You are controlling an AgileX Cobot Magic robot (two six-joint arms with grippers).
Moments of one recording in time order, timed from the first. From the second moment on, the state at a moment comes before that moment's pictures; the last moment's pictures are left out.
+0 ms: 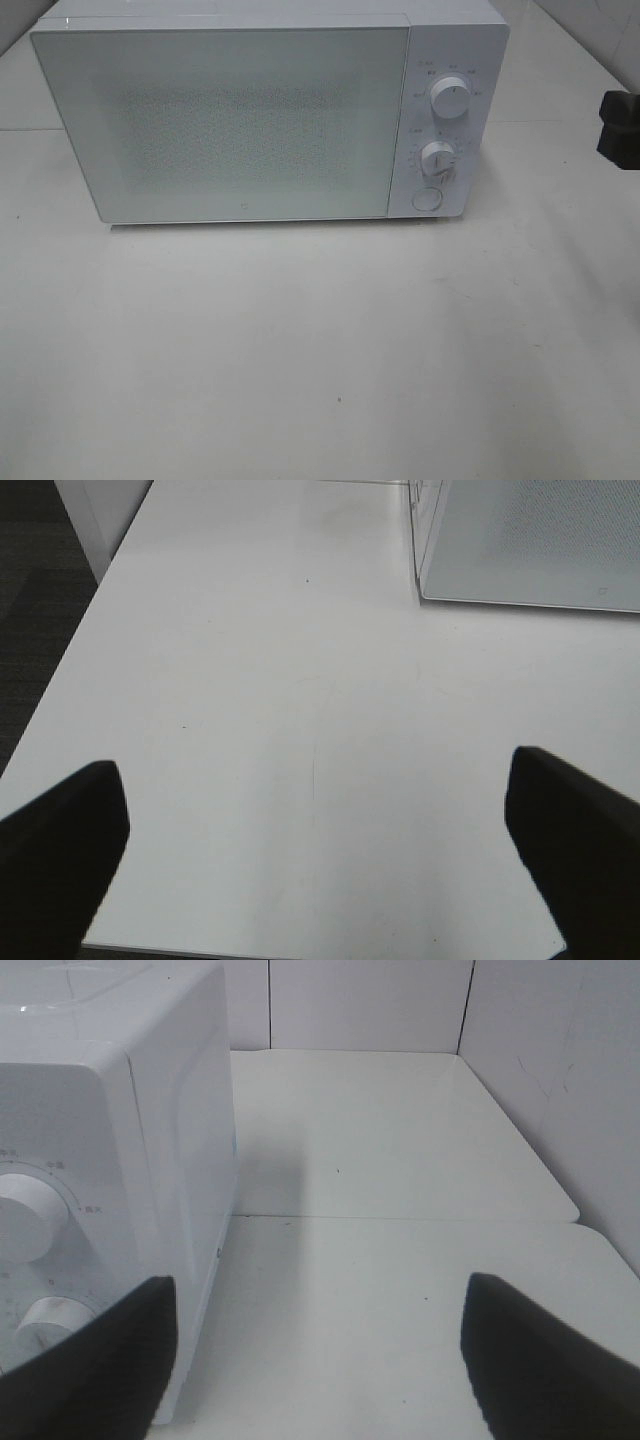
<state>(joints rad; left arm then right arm) -0.01 0.00 -0.52 0.05 1.08 -0.09 0.11 1.21 -0.33 0.17 -0.70 -0.18</state>
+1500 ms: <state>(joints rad) -0.01 0.00 -0.52 0.05 1.08 -0.09 0.80 1.64 -0.35 0.82 -1.20 -0.36</state>
